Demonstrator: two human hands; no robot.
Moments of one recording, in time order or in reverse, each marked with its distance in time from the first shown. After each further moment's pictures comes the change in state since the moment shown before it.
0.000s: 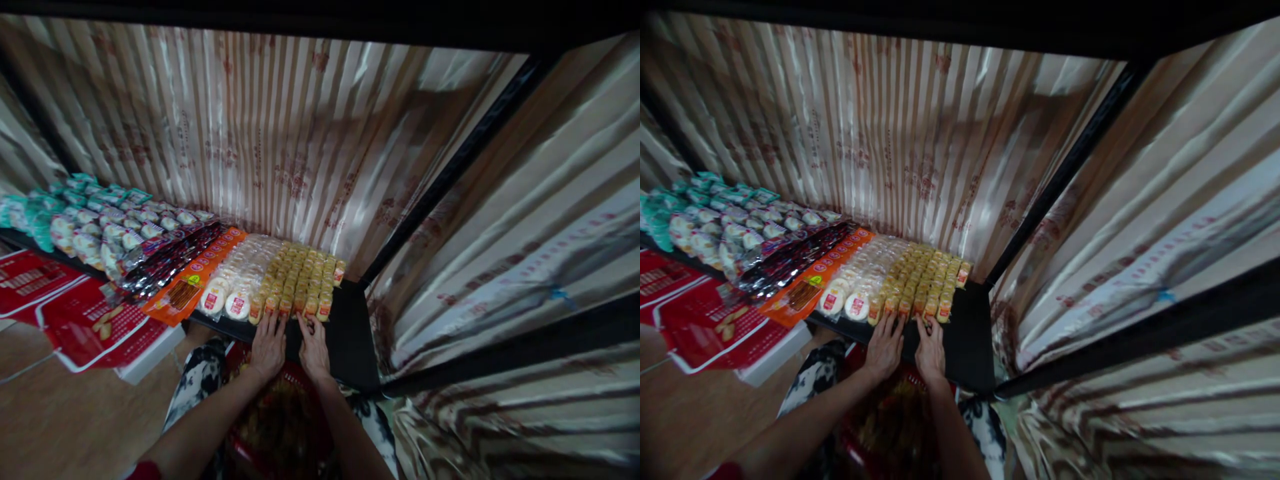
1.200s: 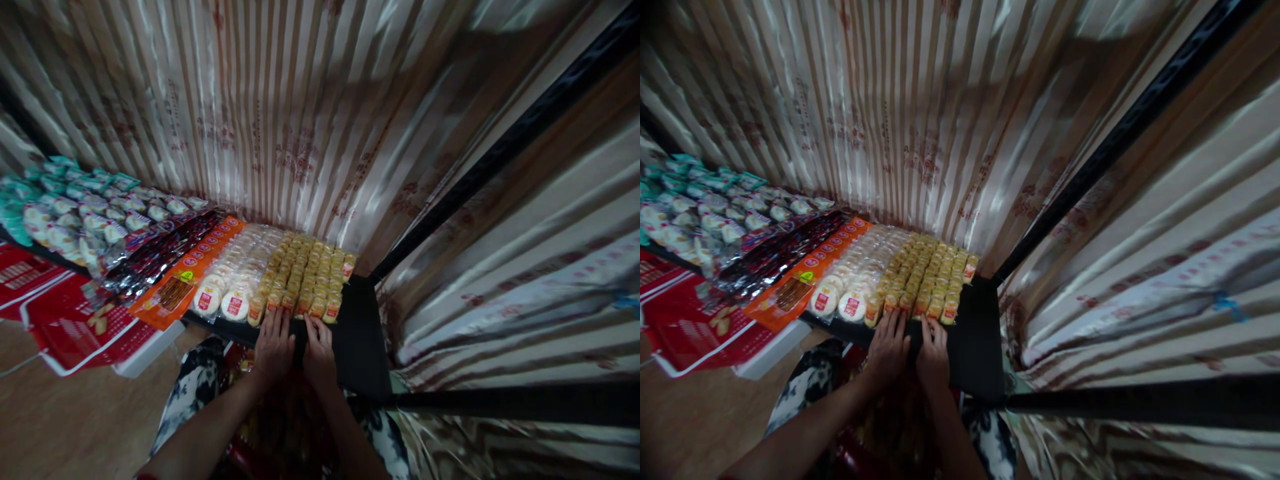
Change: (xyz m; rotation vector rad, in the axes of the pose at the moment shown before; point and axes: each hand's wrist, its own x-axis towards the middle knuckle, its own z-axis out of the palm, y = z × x) left_hand 0.013 0.006 0.013 -0.001 -0.004 -0.031; right_hand 0.003 -0.004 -0.001 0.053 -0.029 0.060
